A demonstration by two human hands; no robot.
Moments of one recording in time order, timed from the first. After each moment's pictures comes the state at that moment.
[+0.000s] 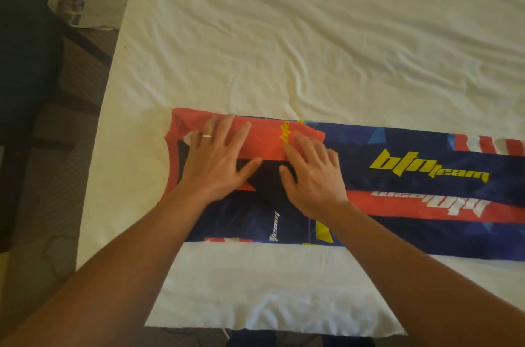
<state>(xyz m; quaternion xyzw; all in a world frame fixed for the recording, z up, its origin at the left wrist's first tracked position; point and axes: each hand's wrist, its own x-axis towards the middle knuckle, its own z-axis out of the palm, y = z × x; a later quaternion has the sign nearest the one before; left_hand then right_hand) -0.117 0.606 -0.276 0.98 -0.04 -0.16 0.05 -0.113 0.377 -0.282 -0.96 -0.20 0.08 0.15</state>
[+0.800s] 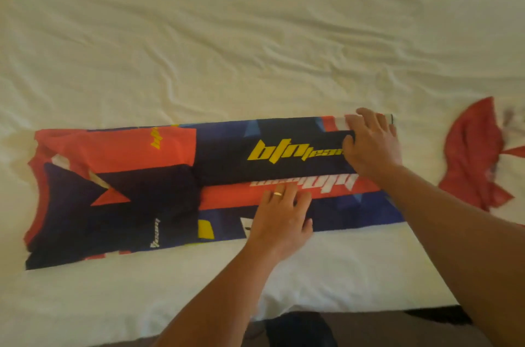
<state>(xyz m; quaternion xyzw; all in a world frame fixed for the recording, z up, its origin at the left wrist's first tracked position) -0.175 0.258 -0.269 0.95 -0.20 -0.19 0.17 -0.046 0.051 -0.254 -0.98 0.01 0.17 0.06</state>
